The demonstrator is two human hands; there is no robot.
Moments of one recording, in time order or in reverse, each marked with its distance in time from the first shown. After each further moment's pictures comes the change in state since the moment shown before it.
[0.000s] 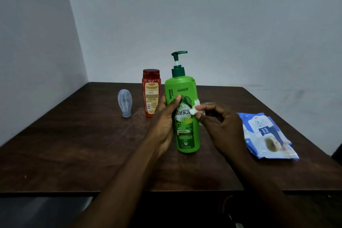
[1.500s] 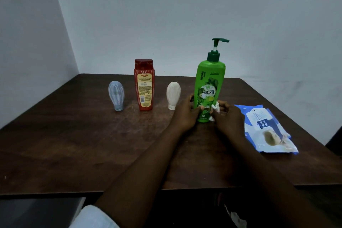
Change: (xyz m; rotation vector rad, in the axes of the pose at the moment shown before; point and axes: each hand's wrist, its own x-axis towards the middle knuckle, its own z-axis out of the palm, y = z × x) left_hand 0.057 -0.075 0.017 0.745 -0.099 0.003; right_hand 0.045 0.108 -0.026 -0.376 0.204 0.292
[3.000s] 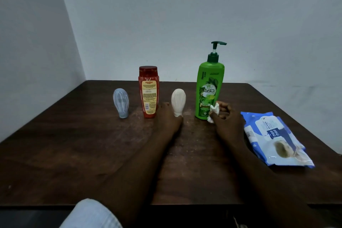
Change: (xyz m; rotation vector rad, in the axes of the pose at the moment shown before) left_hand 0.021 -0.039 -0.050 0.543 0.348 -0.217; right_hand 0.017 0.009 0.025 0.173 0.005 -0.054
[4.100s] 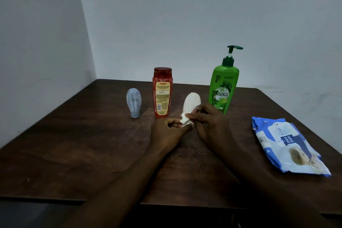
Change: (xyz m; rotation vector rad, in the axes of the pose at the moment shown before) left_hand -0.055 -0.023 -0.051 -0.508 -0.079 -0.036; right_hand -0.048 -0.069 0.032 -0.286 -0.217 -0.805
